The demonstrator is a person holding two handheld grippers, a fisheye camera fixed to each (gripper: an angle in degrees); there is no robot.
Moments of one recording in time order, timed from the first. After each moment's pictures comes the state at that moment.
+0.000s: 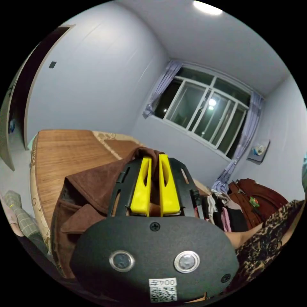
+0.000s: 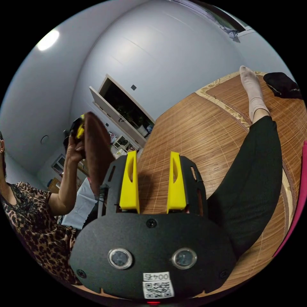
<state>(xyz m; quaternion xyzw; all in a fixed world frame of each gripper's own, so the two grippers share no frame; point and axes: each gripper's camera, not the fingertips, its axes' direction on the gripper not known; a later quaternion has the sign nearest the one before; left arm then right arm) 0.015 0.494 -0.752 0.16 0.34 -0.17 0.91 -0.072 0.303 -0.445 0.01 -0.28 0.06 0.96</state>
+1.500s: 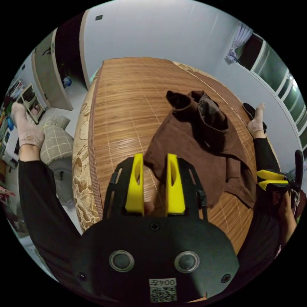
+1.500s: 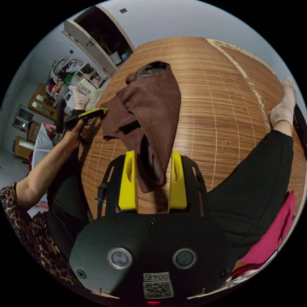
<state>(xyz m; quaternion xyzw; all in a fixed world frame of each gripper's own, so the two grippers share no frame) 0.058 0.633 -0.513 -0.13 0.10 -0.22 0.96 -0.263 0.308 -0.278 -0.30 -0.10 -0.09 0.94</state>
